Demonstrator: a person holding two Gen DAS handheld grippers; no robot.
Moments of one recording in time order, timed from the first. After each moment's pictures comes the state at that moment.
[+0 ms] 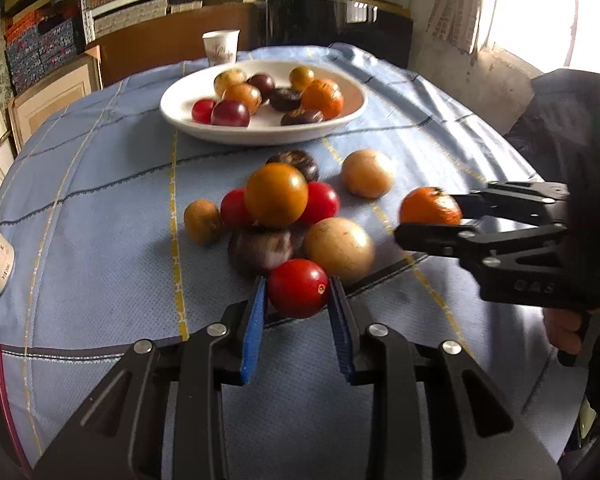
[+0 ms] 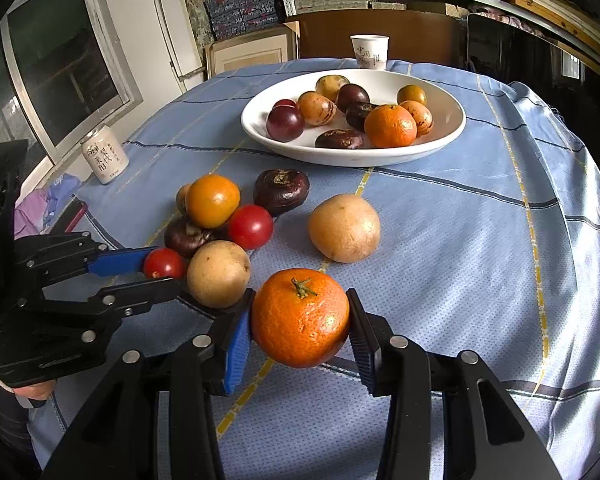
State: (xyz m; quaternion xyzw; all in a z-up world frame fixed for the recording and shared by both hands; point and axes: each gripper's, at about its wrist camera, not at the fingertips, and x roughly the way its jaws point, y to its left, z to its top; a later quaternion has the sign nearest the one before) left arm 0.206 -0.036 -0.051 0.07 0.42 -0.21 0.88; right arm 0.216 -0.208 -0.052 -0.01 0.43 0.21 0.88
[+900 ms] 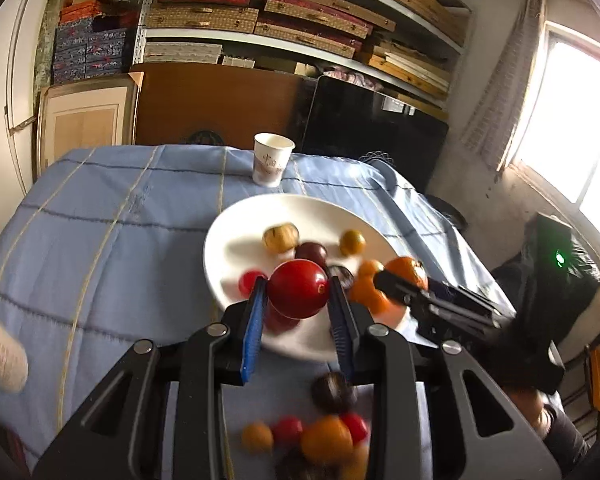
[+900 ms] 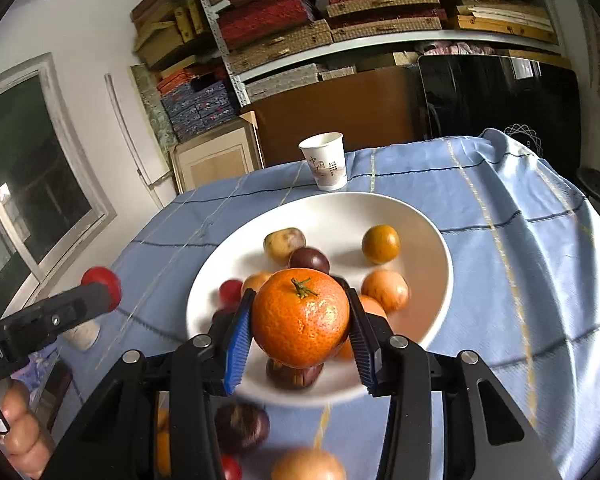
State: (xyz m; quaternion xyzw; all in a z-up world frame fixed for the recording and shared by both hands) left arm 0.335 -0.010 0.040 -0.06 0.33 -0.16 0.93; right arm 0.344 -0.222 -0.007 0.10 0.32 0.15 0.93
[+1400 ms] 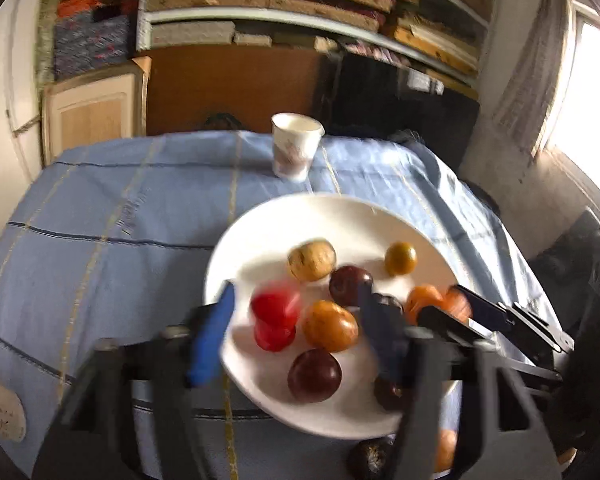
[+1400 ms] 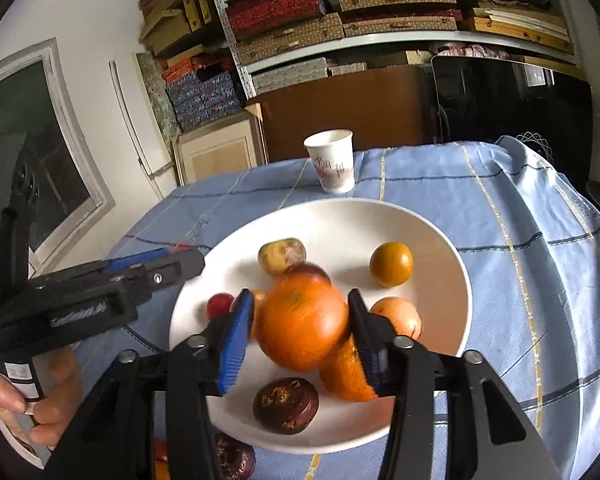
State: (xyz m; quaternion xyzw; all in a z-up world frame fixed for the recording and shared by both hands) left arm 0.413 -0.025 0.020 -0.04 0.36 -0.12 0.93; right arm 0.367 -0.214 -0.010 0.08 0.32 0.16 0.93
